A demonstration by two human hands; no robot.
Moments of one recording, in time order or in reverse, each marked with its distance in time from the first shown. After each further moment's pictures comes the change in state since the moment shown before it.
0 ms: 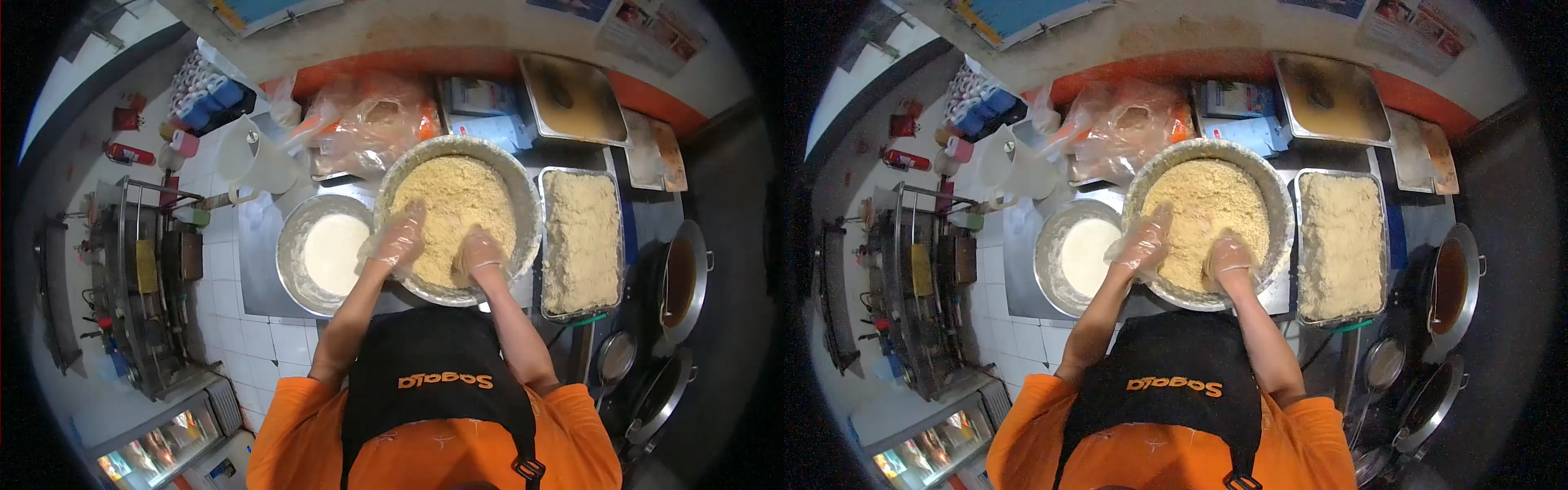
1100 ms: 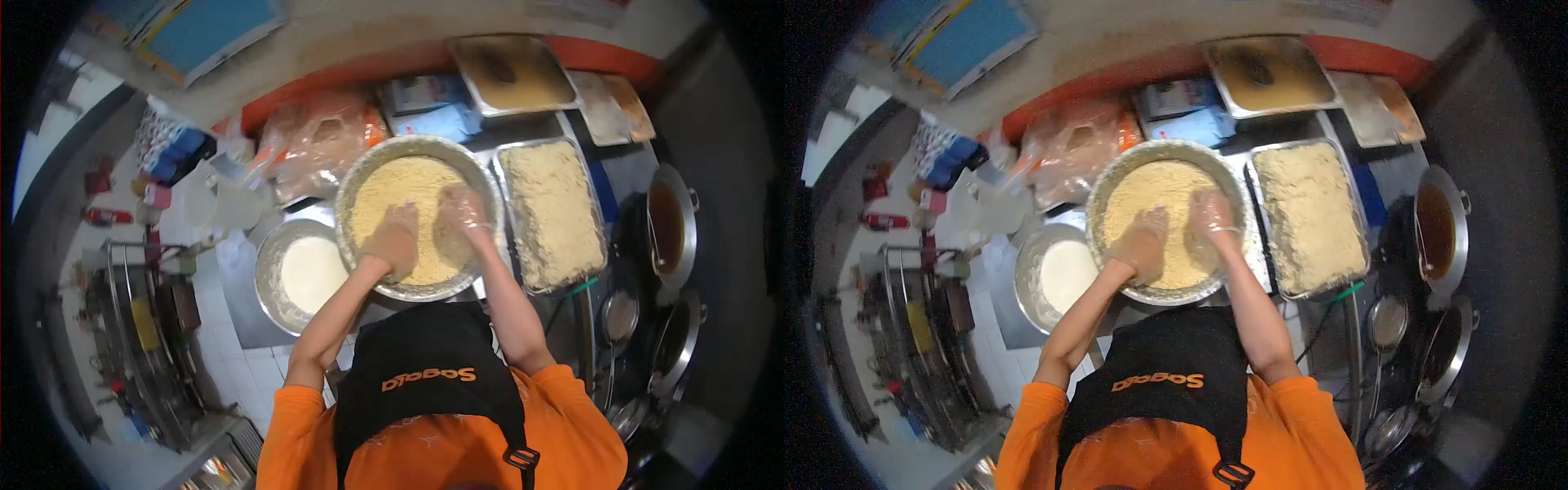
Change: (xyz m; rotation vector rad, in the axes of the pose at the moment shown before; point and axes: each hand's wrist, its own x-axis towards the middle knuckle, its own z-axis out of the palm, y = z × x) left_hand 0.043 0.058 -0.009 0.243 -0.325 0.328; right_hand 0.036 0.039 -0.036 0.666 0.459 0.014
